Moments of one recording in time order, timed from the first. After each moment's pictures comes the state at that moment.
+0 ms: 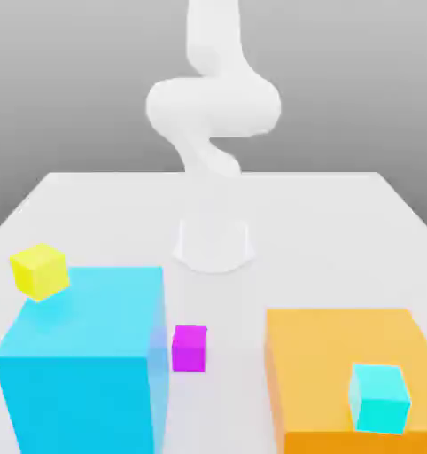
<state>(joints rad) -0.03 -0.74 -0.04 -2.33 -0.02 2.31 0.78</state>
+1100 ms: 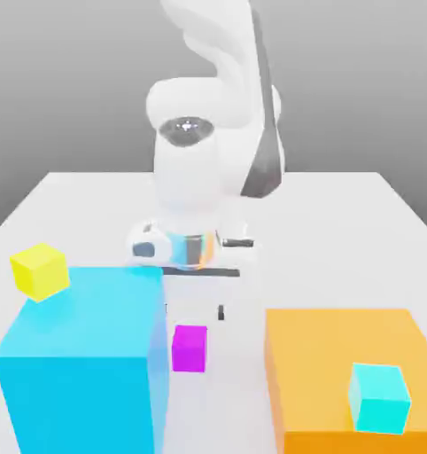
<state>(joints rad) -0.04 -0.01 -0.07 -2.94 -0.01 2.93 0.75</state>
